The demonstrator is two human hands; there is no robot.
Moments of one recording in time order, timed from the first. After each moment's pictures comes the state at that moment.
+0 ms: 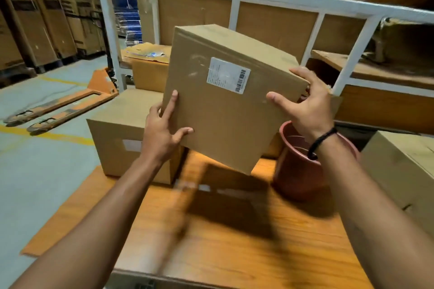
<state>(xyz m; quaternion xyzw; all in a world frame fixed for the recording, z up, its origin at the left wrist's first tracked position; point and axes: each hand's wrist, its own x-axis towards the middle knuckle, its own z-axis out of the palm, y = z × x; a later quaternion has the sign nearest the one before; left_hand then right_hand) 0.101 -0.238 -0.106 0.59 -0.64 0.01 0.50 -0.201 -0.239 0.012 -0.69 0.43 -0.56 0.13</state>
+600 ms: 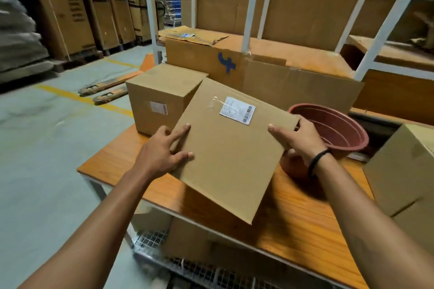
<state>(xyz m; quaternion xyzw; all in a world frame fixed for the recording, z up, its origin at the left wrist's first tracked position) 0.035 -0.072 -0.149 0.73 -0.62 -0.03 0.27 -0.285 -0.200 -0.088 -0.62 0.48 -0.41 0.47</state>
